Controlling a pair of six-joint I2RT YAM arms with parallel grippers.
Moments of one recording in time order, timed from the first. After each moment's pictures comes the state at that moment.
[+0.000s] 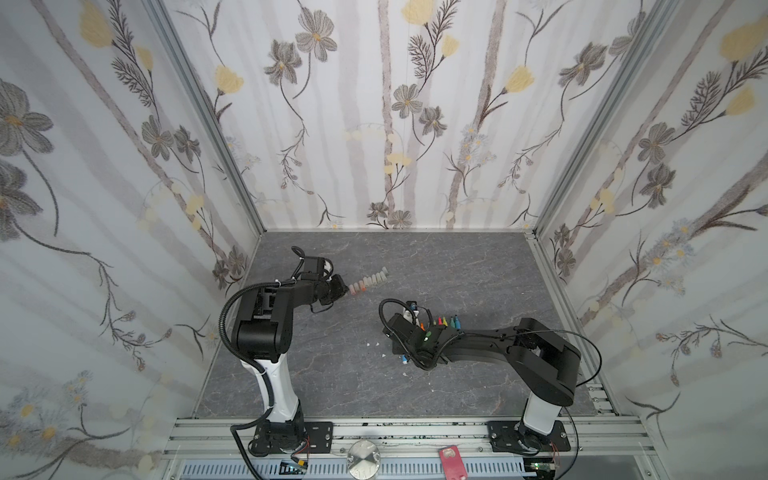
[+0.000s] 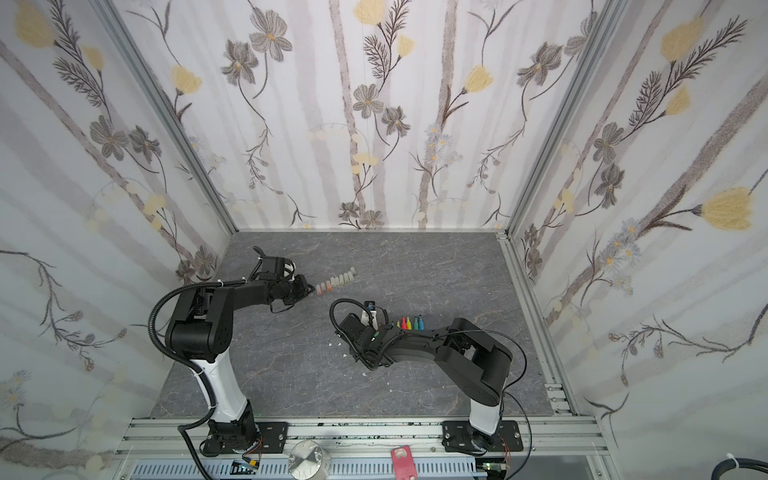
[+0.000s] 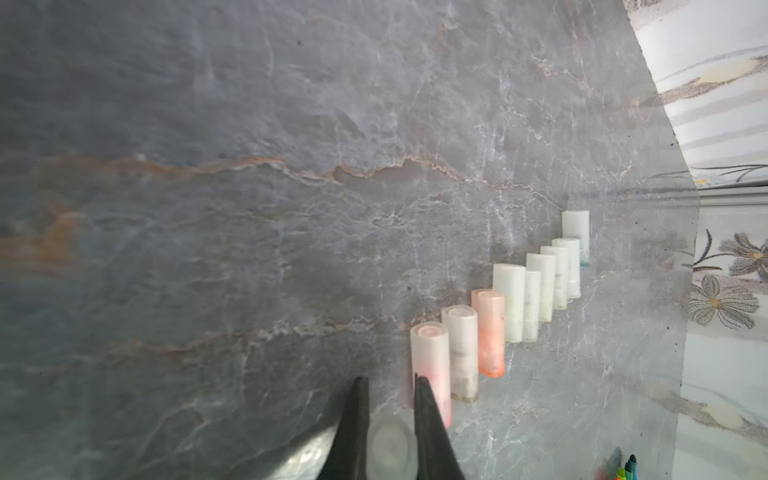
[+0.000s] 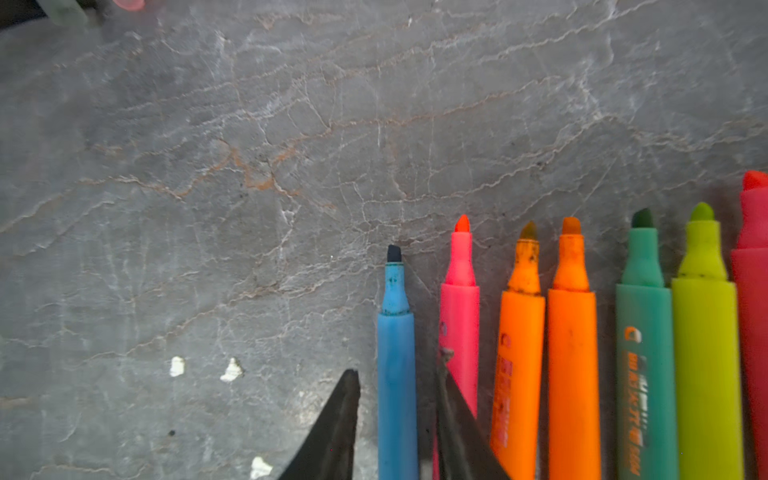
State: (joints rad) left arm -0.09 1.94 1.07 -0.05 0.41 -0.60; right arm 1.06 1.78 1.01 -0.27 0.39 0.93
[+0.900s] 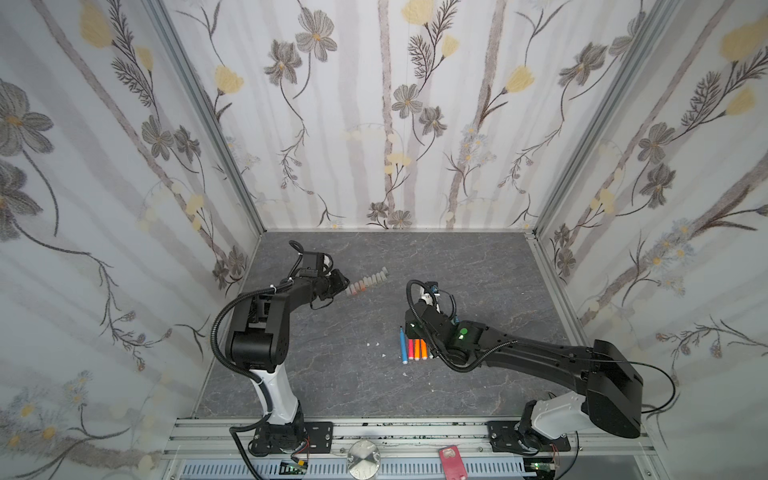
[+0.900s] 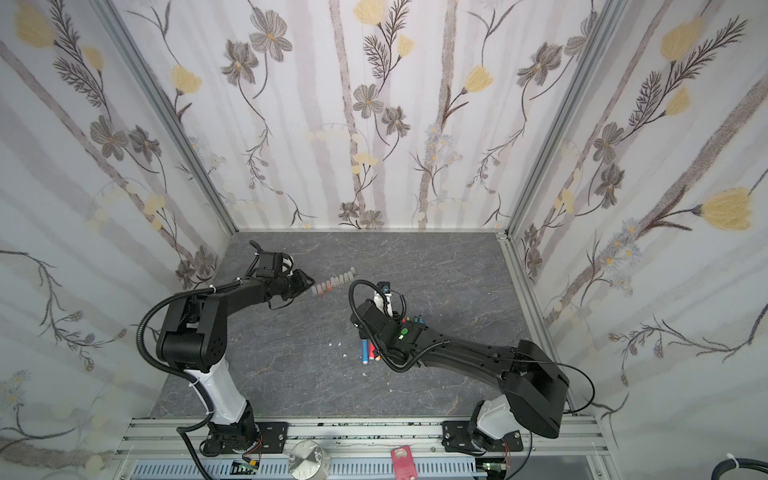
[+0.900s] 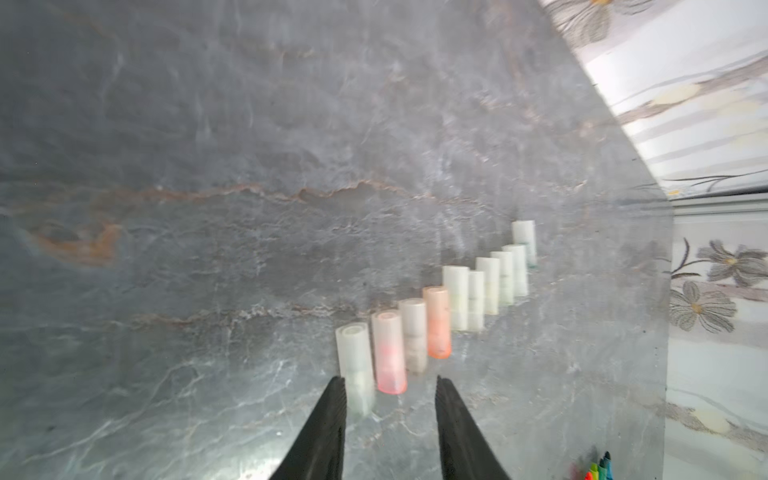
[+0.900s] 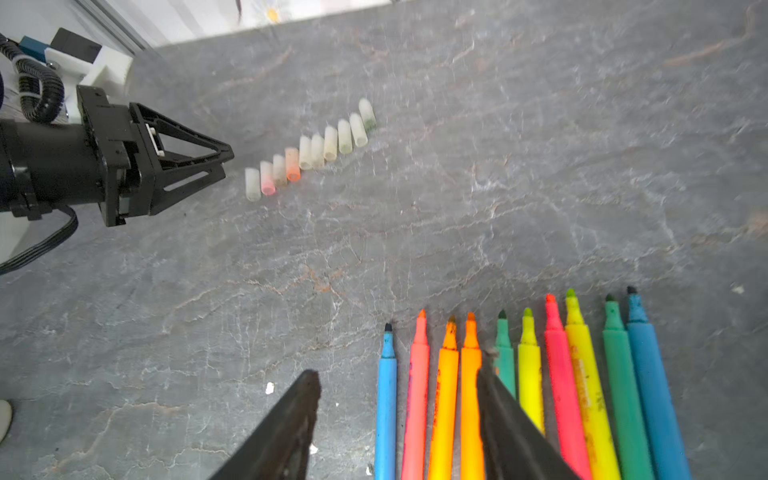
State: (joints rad) left arm -0.10 1.78 1.06 -0.10 0.38 -0.60; right arm 1.02 1.41 0.98 -0.31 0.54 0.77
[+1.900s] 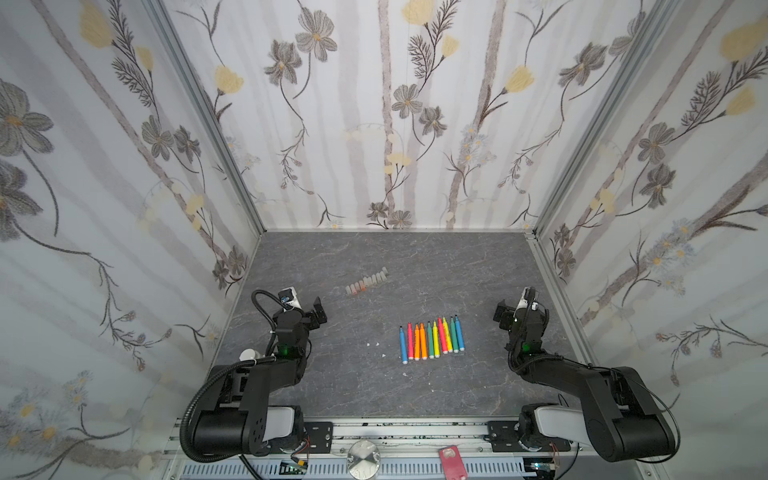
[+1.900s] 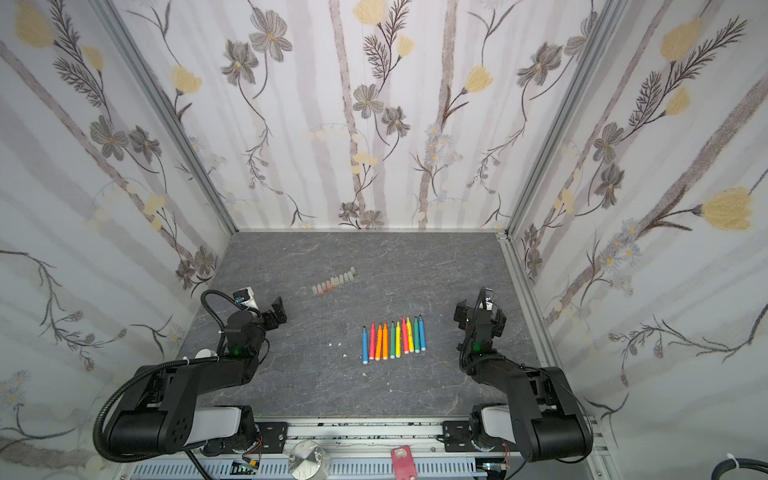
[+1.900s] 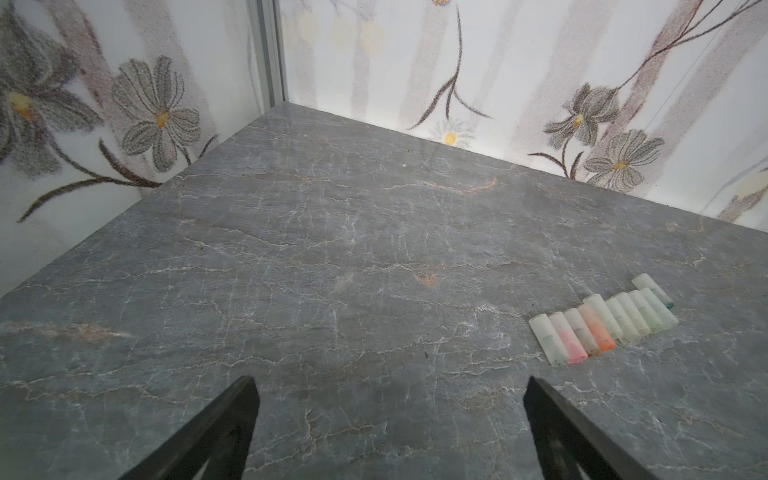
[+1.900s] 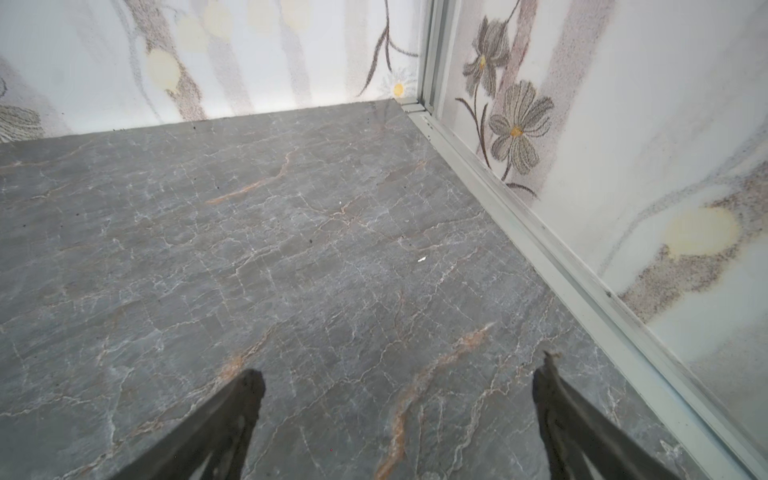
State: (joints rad) left arm -0.04 1.36 0.21 0.88 -0.15 -0.21; right arm 0.12 1.29 0.21 0.79 0.42 0.12
